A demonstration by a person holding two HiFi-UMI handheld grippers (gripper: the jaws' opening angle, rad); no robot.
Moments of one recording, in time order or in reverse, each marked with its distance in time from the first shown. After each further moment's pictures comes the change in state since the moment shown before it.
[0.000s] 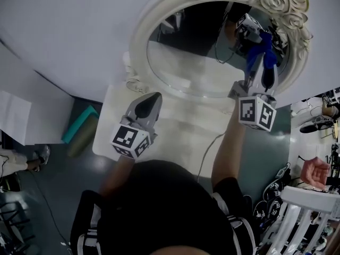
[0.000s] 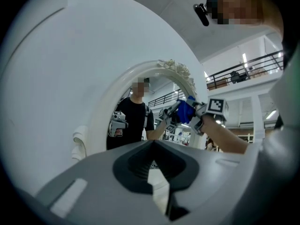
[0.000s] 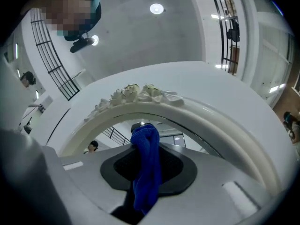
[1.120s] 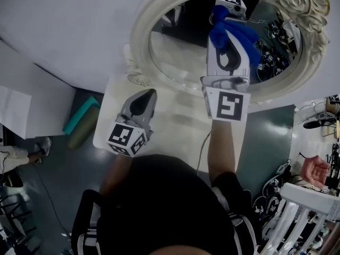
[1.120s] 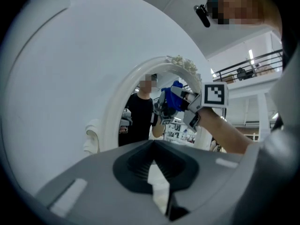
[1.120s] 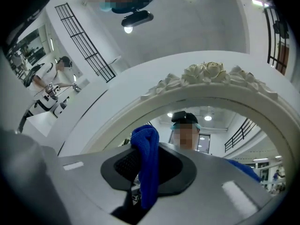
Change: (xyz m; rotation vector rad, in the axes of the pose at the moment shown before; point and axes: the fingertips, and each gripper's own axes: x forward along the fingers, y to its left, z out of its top) left arm -0.008 0.026 -0.018 -0.017 0.043 0.066; right arm 0.022 0.159 -0.039 -0.286 0.107 0.351
